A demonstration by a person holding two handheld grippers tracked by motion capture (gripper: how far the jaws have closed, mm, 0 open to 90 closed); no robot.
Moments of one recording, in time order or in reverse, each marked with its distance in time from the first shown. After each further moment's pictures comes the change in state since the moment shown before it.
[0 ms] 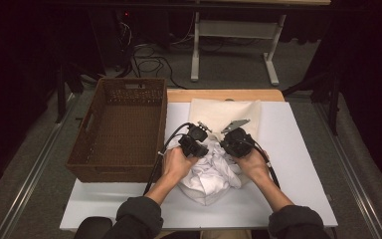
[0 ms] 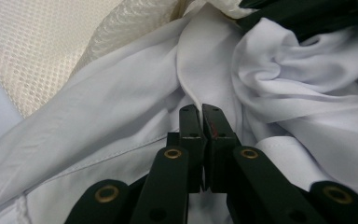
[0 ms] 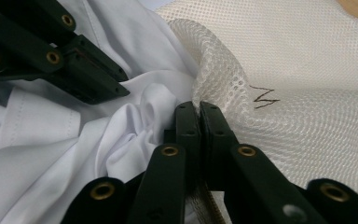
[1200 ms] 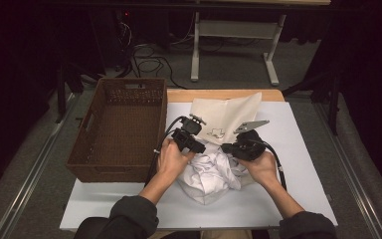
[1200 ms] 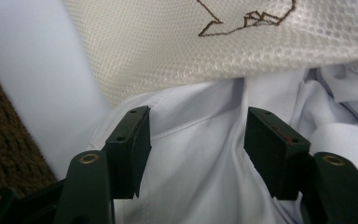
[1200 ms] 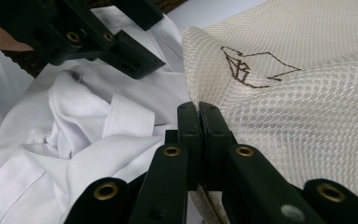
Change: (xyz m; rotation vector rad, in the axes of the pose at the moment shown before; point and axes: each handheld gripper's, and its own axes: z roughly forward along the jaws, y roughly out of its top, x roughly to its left) left arm 0.007 0.008 -0.033 0.040 0.151 -0.085; right arm -0.008 -0.017 -0.029 -0.132 0.206 0.097
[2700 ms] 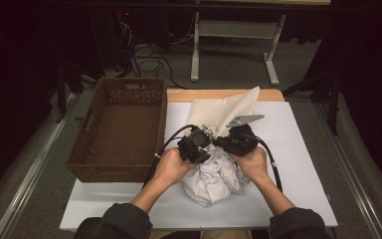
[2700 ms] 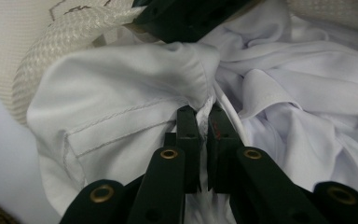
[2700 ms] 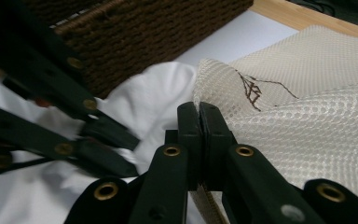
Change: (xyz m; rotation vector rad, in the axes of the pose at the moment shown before) left arm -0.039 -0.008 -0.011 -0.009 -0.142 0.254; right arm 0.019 0.026 -0.002 -0.089 0.036 -0.002
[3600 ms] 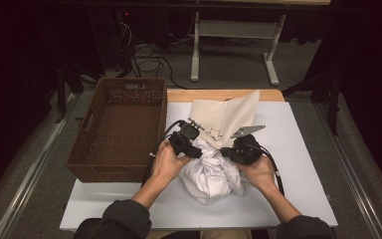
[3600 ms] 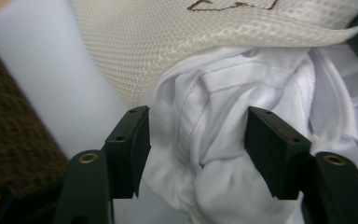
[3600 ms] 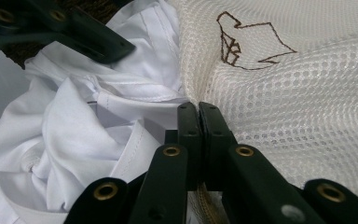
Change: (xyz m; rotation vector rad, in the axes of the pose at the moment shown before) left arm 0.040 -0.011 0.011 0.026 0.154 -0.226; right arm -0.011 -0.035 0.008 0.118 -0.069 0.008
